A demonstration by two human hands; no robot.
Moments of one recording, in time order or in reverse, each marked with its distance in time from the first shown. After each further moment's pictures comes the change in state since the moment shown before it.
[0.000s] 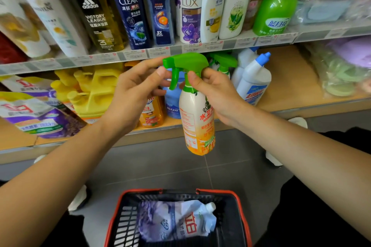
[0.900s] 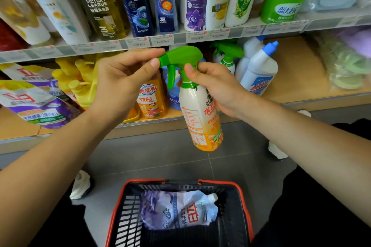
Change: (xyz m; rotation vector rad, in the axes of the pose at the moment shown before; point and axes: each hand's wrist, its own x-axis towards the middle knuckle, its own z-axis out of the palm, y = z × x) left_hand -0.011 0.009 -0.018 0.168 0.043 0.189; right_hand -0.004 -0.003 0.006 0.052 -0.150 0.054
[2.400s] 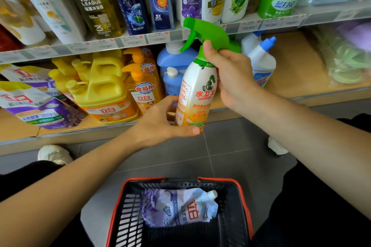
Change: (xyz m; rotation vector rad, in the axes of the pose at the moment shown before) left_hand -0.043 -0.046 0.039 0.297 -0.464 -0.521; right_hand 0.002 -0.013 -0.007 0.161 0.454 -0.056
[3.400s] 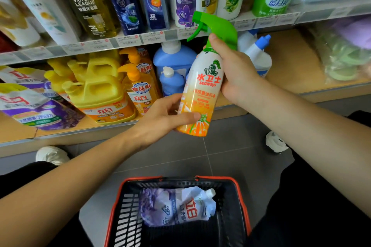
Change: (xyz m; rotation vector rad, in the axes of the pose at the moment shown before) left_hand -0.001 0.022 0.011 -0.317 -0.082 0.023; right_hand 0.004 -0.019 -0.008 0.096 0.053 0.224
